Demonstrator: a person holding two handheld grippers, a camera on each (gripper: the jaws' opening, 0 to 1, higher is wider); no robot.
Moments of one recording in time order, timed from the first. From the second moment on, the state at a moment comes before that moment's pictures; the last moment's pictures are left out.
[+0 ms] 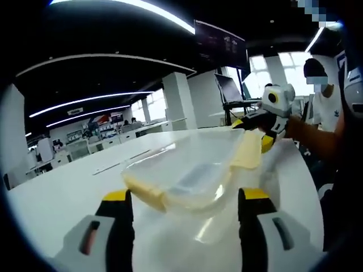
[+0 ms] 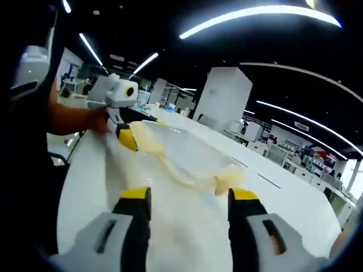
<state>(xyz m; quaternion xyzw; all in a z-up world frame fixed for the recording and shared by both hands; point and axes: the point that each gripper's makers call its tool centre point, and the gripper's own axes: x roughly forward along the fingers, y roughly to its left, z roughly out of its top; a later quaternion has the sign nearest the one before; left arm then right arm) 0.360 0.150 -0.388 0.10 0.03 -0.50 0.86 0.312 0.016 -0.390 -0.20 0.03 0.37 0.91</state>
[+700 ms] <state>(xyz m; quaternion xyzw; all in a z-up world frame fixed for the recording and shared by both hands) 0.364 0.140 -0.389 0.07 0.06 -0.50 0.86 0.325 0.020 -0.388 -0.17 0.05 0.34 0.92</state>
